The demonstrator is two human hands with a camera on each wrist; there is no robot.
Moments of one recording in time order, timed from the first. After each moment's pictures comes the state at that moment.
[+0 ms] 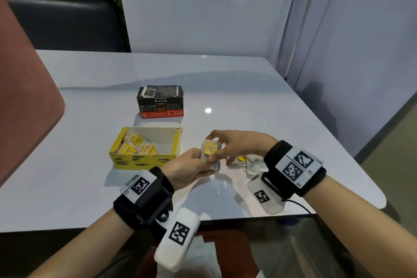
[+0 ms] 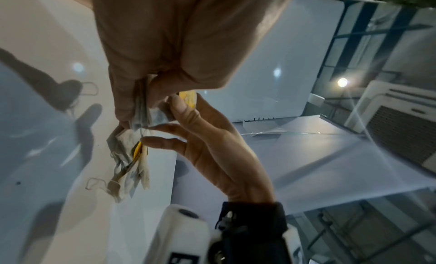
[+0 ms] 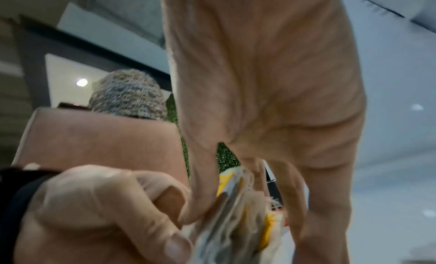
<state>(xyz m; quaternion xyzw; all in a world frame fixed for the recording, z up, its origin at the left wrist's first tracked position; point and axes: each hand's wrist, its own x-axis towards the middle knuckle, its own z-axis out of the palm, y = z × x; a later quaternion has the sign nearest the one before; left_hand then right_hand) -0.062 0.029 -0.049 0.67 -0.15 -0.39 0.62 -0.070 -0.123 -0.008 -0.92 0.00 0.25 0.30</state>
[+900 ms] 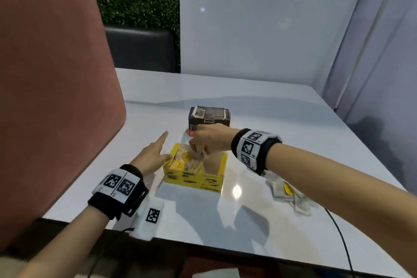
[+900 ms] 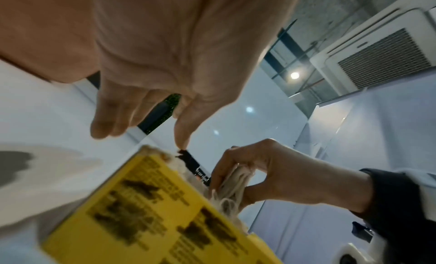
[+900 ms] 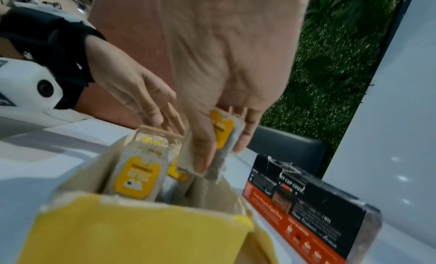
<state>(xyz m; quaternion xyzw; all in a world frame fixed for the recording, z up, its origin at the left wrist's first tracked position) 0.019 0.183 -0.037 0.92 -0.05 -0.13 0.36 0.042 -0.007 0.005 -0.93 -0.33 0.06 -0.11</state>
